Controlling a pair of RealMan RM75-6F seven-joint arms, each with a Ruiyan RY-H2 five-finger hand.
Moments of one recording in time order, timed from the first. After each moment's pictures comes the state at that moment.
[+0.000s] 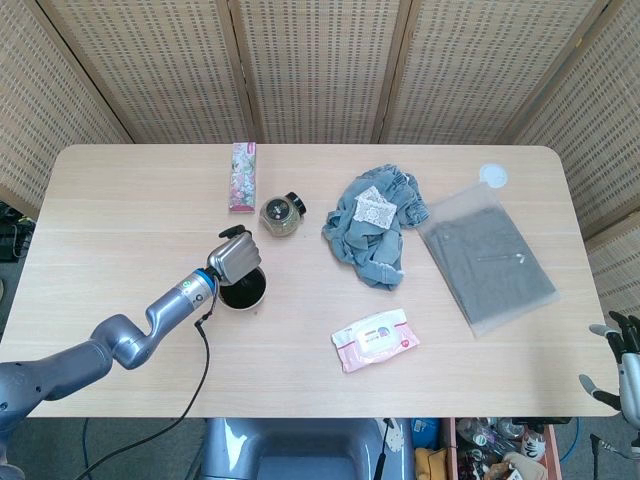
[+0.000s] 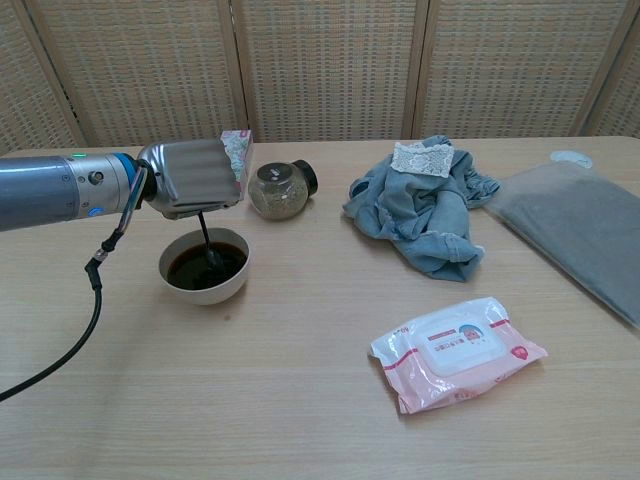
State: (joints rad) left arm -0.99 -1.64 -0.05 -0.97 1.46 0.70 0.88; right arm -0.03 -1.14 0.07 -1.51 -1.42 1.53 -0.01
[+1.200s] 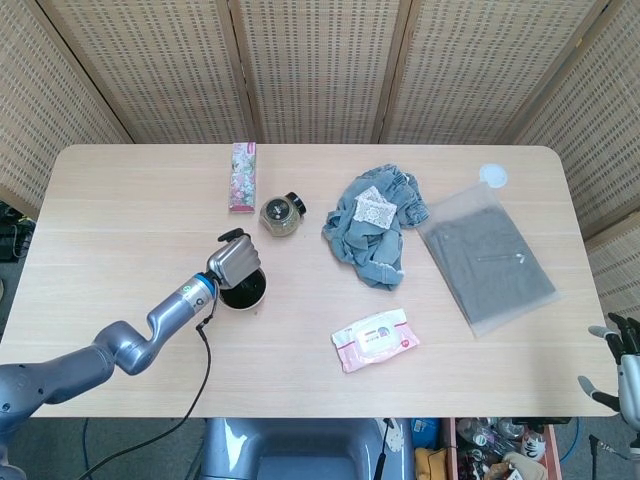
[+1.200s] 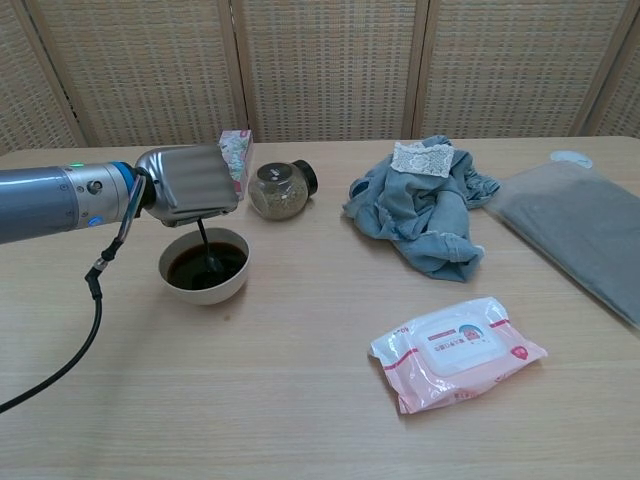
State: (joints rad) left arm -0.98 -1.65 -0.03 -1.00 1.41 0.73 0.91; right arm -0.03 -1.14 0.07 -1.51 -1.42 1.52 -0.01
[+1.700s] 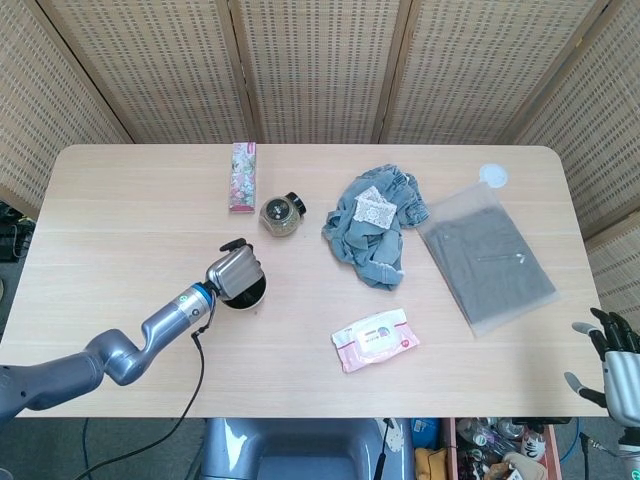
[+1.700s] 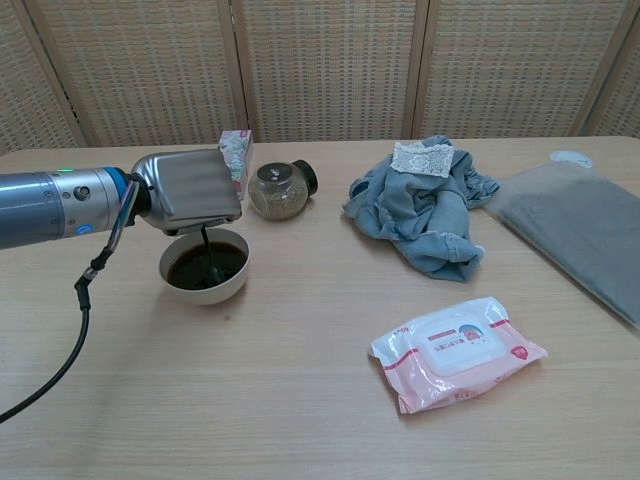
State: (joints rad) left arm -0.97 -1.62 -0.02 -1.09 1.42 0.75 0.91; right arm -0.02 -1.15 0.06 -1.52 -1.49 1.54 -0.01
